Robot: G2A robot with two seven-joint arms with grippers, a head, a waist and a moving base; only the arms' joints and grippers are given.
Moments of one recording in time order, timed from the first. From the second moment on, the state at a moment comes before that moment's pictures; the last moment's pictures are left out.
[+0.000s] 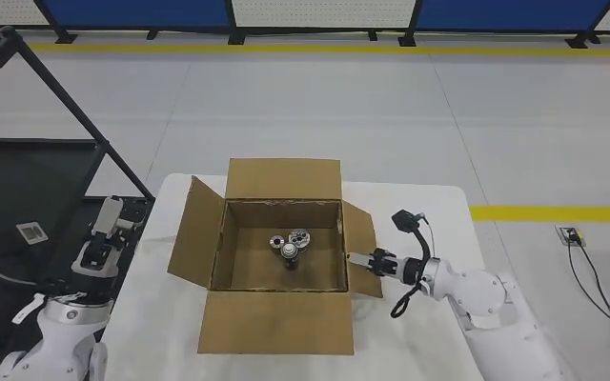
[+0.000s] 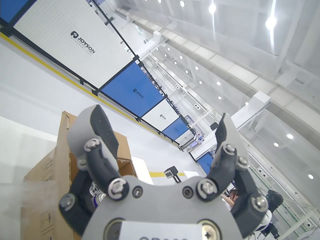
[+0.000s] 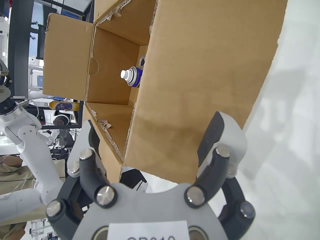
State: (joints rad) left arm 1.37 -1.20 -1.83 -2.05 -0.01 -0.25 -0.25; right arm -0.93 -1.21 1.33 -1.51 -0.30 -0.11 0.99
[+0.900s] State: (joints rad) left arm 1.44 -1.20 -1.87 -2.06 -0.05 -0.29 -0.18; right arm -0.85 -1.22 1.11 -1.77 -0.63 -0.08 0.84
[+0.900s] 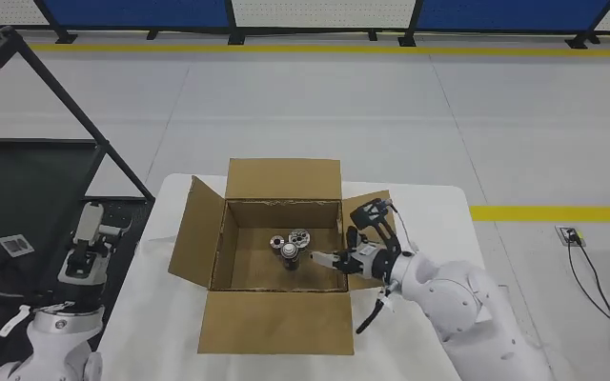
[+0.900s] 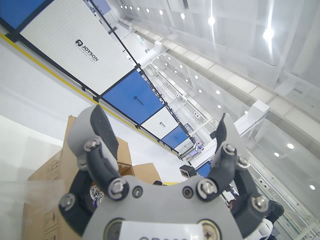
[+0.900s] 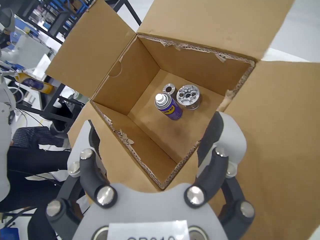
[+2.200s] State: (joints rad) left arm 1.53 -1.21 -1.93 -2.06 -0.10 -0.32 -0.18; right arm -0.38 -1.48 0.58 -1.03 -0.73 0.05 0.79
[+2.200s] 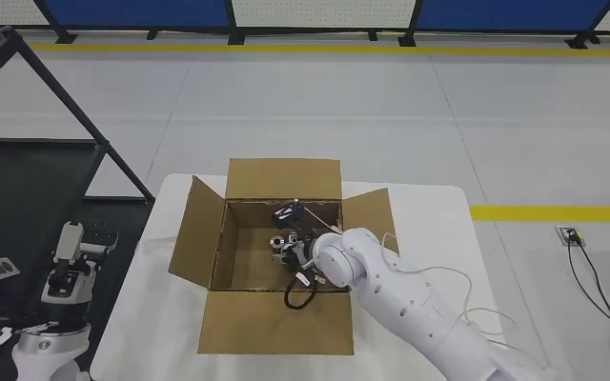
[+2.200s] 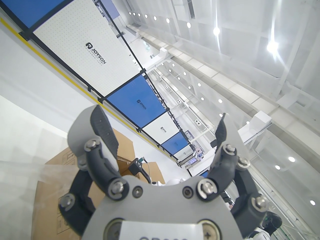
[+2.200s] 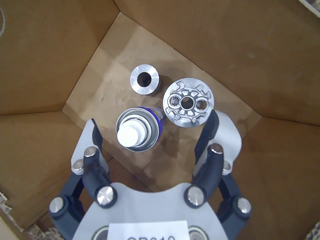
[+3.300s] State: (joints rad) left arm 1.50 -1.21 -1.90 -2.07 -0.07 -0.28 -0.19; right arm -0.55 -1.41 0.85 -1.42 -0.88 0.00 0.89
